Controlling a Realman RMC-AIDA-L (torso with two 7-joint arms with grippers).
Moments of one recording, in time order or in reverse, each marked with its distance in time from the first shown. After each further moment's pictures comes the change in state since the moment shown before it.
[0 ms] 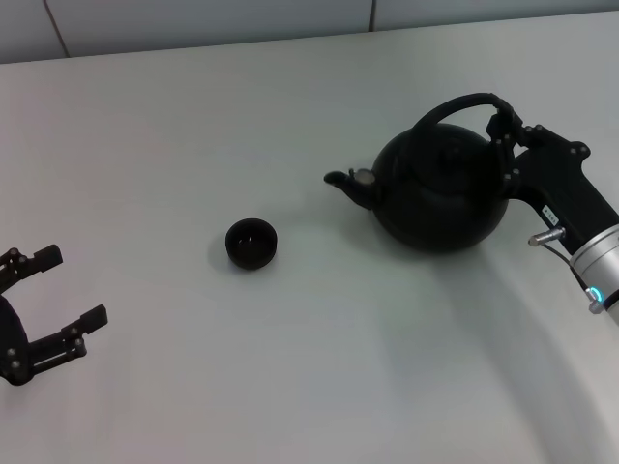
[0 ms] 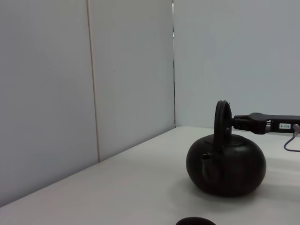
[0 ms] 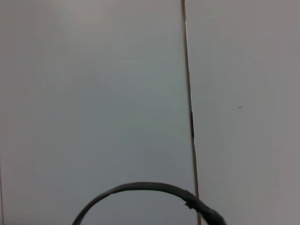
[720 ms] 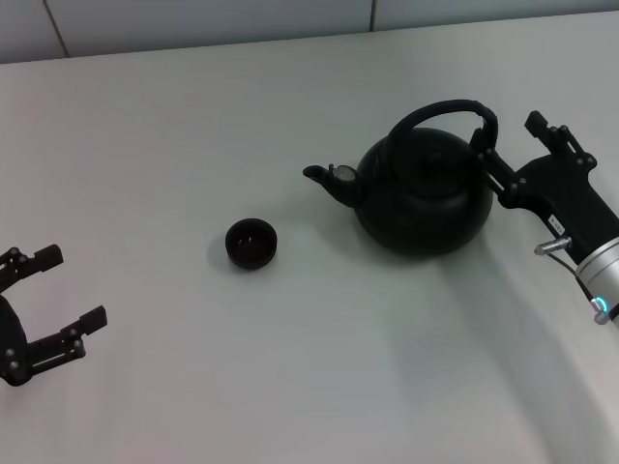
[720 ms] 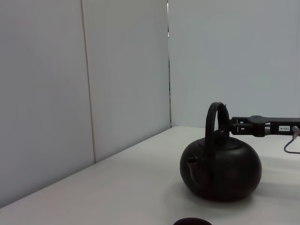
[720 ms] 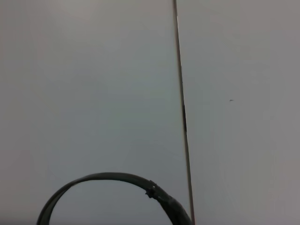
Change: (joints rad) left arm -0.004 0.007 0.009 0.000 0.000 0.007 0.000; right arm -0.022 -0.001 0.001 0.007 0.003 0.001 0.000
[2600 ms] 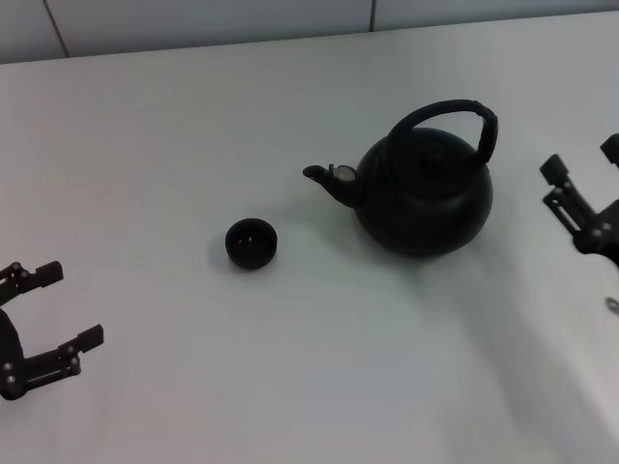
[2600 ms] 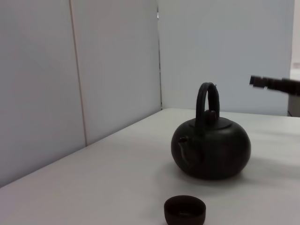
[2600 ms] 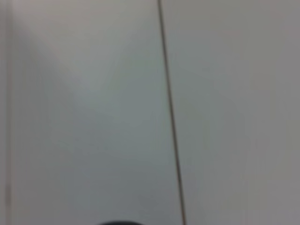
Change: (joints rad) left arm 0.005 0.028 0.067 0.000 0.004 -0.021 -0.001; right arm -0.176 0.007 -0.079 -0.074 -0.004 -0.330 0.091
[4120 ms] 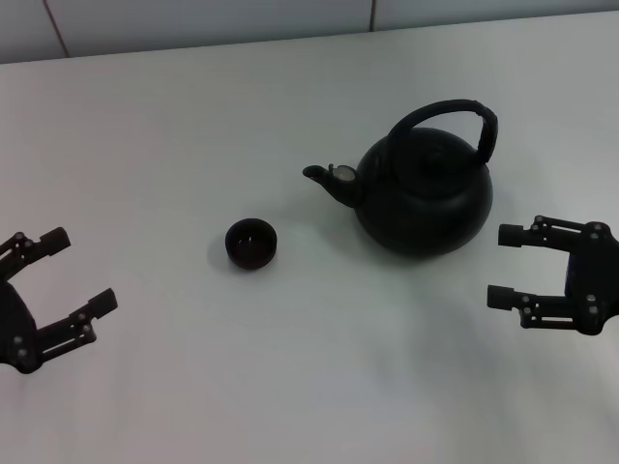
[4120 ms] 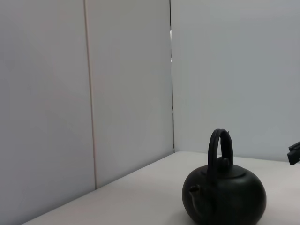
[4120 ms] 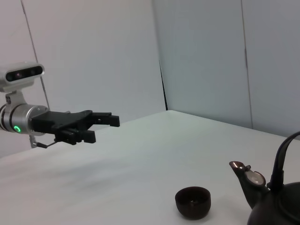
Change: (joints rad) left arm 0.007 -0.033 0.012 -0.032 -0.133 0.026 0.013; right arm 0.179 -0.028 -0.212 -0.770 -0.591 -0.270 0.734
